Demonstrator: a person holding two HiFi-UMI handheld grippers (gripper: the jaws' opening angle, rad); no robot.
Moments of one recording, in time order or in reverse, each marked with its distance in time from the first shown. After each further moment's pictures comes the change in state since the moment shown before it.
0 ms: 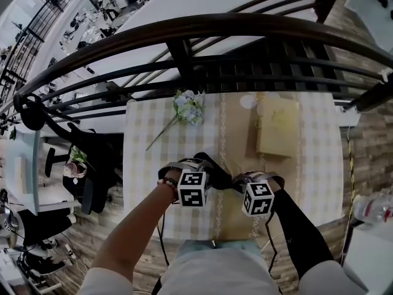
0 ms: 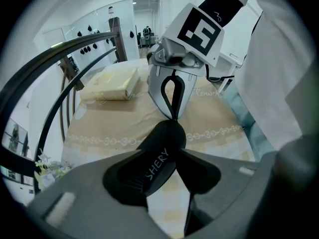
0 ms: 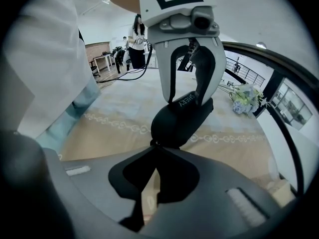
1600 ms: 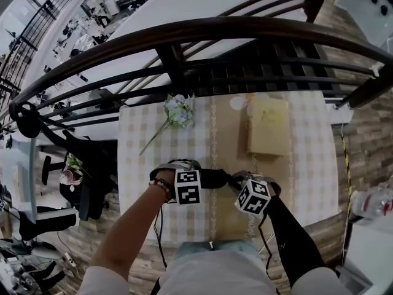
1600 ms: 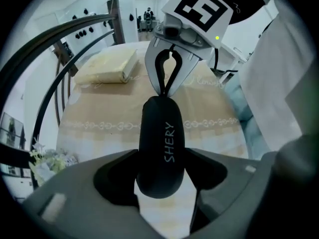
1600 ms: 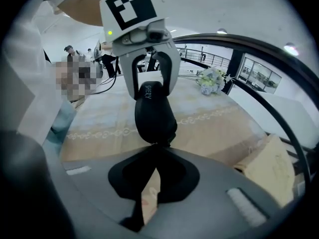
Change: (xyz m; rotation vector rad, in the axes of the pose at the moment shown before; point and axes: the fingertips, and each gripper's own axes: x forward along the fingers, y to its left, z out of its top) left arm 0.007 -0.004 -0.025 -0.036 0.155 -0.059; right arm -0.011 -0.022 -0.016 0.344 -0.028 -0.165
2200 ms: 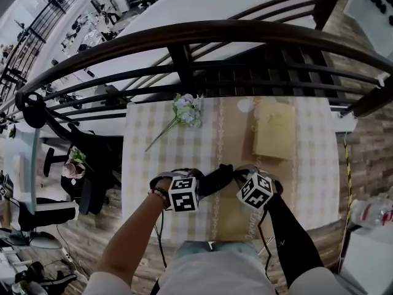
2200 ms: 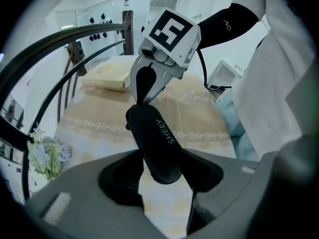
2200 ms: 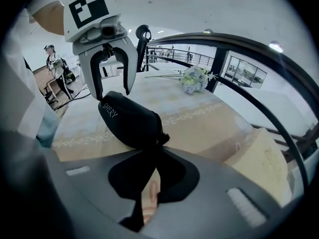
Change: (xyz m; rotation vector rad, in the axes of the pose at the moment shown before) left arm -0.020 -0.028 0.009 -0.114 -0.155 -0.012; right arm 0.001 -0.037 0.004 0.095 -0.009 -0.107
